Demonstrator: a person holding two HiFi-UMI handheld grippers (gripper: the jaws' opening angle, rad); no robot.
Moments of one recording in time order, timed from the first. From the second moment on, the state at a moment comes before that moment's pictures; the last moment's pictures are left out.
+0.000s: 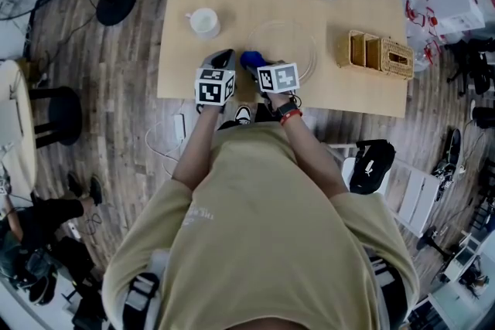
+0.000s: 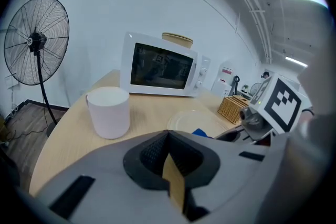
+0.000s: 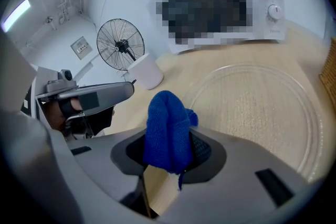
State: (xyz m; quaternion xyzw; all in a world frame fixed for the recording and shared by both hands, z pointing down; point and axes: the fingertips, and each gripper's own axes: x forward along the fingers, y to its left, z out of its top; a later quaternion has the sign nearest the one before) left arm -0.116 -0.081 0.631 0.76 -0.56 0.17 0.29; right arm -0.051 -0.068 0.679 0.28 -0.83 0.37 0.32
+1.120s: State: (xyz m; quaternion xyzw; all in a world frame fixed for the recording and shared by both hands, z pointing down) left arm -0.067 -0.091 0.633 0.79 -0.51 0.18 0.29; right arm -0.005 -0.070 0.680 0.32 -0.81 0.38 0.32
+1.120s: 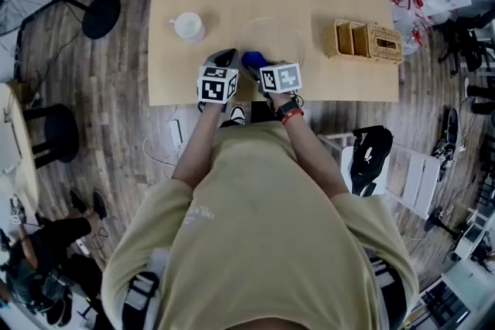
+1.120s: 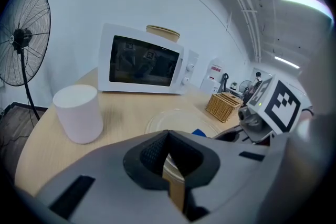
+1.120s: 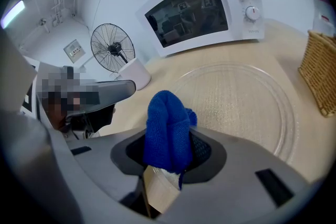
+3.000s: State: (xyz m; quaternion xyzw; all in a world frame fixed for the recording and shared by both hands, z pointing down) left arm 0.019 -0.094 0.644 0.83 -0.41 0.22 0.29; right arm 0.132 -0.088 0.680 0.47 -0.75 0.40 0.26
